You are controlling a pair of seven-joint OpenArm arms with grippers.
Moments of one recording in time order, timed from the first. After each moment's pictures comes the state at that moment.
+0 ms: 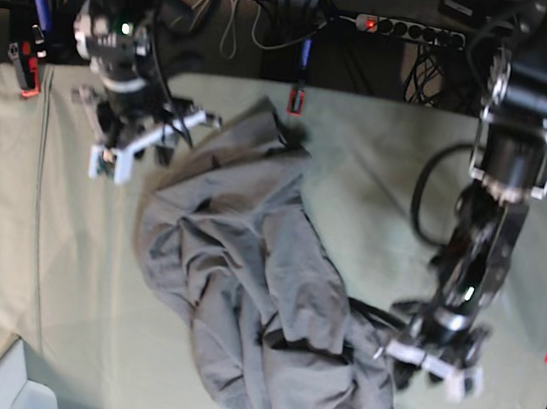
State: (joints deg) left arm -21.0 -14.4 7.6 57.5 -31.8 -0.1 1.3; right arm -23.2 -5.7 1.5 114.0 0.4 0.2 -44.1
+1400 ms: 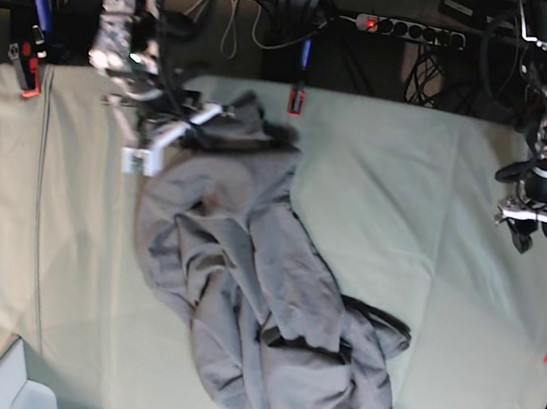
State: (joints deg) left arm 8.1 -16.8 -16.7 69.0 -32.1 0.2 1.2; right arm -18.9 -1.1 3.3 95.6 7.5 7.0 -36.7
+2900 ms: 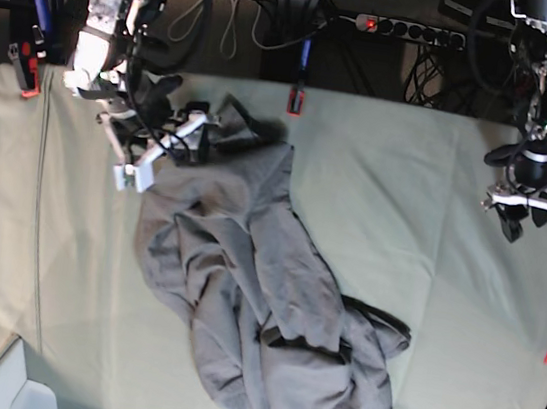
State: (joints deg) left arm 12.6 -13.8 -17.0 75.0 -32.1 0.1 1.2; right arm -11.4 -6.9 15.6 90.6 7.0 25.5 -46.9
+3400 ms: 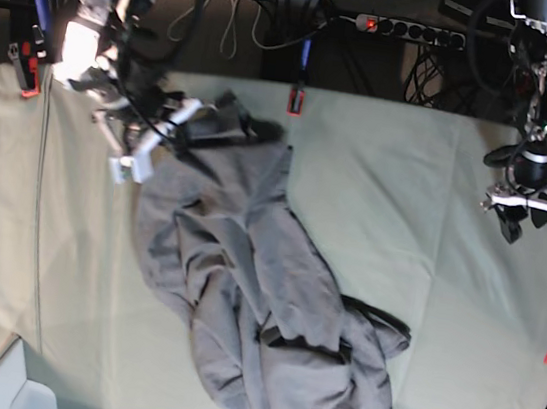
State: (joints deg) left arm 12.5 -13.7 -17.0 75.0 -32.1 0.2 1.4; right arm -14.5 -5.2 18.1 95.5 7.4 33.3 -46.4
